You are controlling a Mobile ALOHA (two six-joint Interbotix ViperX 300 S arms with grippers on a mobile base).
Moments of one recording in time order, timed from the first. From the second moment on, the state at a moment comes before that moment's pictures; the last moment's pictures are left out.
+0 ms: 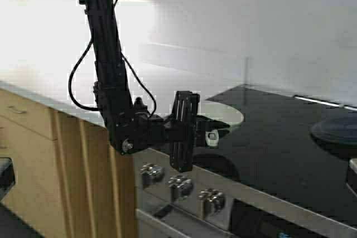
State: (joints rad) left arm -0.67 0.93 0.50 0.30 -1.36 -1.61; right arm 0.01 -0.95 1.20 0.00 -0.29 0.00
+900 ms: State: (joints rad) left arm -0.66 0.91 0.53 0.28 -1.39 -1.59; right arm 0.01 -0.92 1.20 0.00 -0.29 0.00
